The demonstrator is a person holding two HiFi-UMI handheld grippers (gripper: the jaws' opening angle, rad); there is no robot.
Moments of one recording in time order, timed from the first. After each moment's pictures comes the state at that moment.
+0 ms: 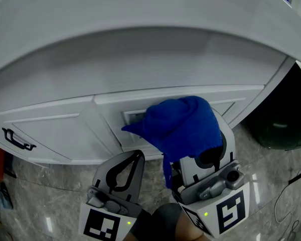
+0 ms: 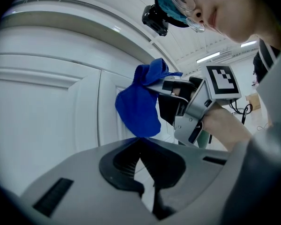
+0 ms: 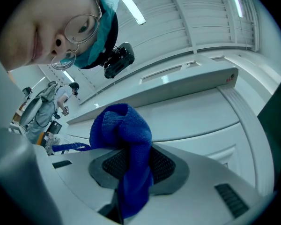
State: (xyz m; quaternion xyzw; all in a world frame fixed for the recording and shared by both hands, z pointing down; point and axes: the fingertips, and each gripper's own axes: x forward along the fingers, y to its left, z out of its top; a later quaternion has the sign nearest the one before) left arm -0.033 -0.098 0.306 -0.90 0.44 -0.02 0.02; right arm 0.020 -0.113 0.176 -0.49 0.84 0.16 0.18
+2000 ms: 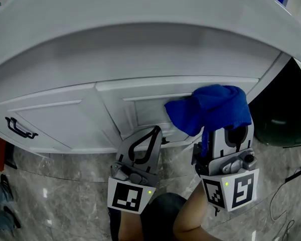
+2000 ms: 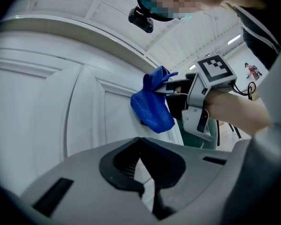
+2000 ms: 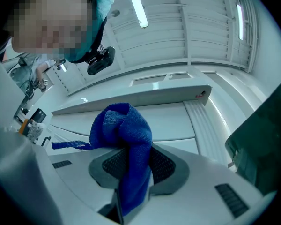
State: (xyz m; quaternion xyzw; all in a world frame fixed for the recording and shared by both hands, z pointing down) left arm 0.004 -0.119 0.325 -0.89 0.43 0.00 0.12; right arm 0.100 -0.118 0.182 -0.57 0.78 0.18 0.18
